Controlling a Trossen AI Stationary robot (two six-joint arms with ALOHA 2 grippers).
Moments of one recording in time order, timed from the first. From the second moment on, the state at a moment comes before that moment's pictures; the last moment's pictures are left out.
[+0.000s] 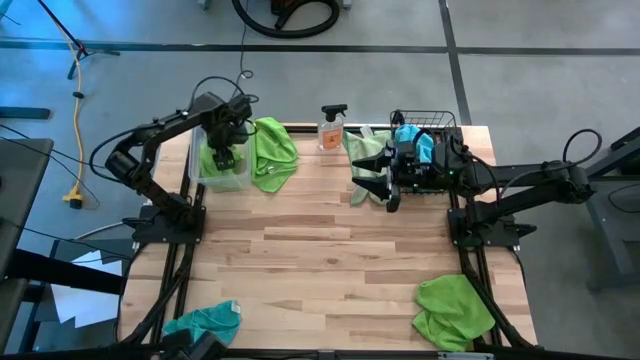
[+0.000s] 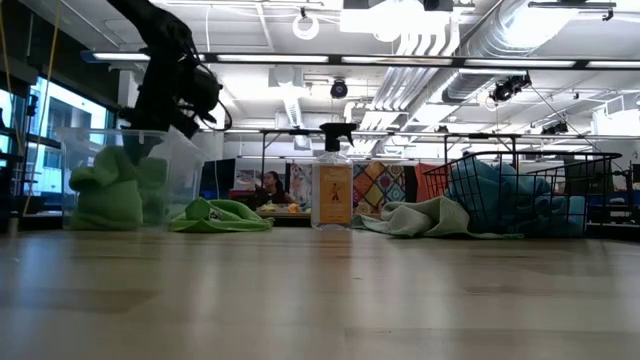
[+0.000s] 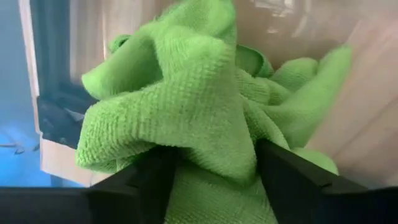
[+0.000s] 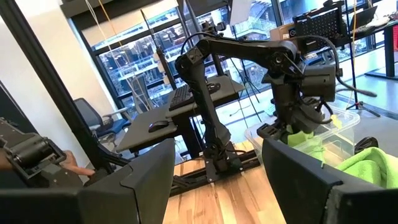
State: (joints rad) left arm 0.92 1.55 1.16 -1.29 -0.25 0.55; right arm 0.00 1.08 0.94 0.20 0.05 0.33
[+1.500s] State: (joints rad) left arm 0.29 1.16 1.57 -0.56 0.16 -0.05; right arm 0.00 1.08 0.94 0.49 0.04 0.13
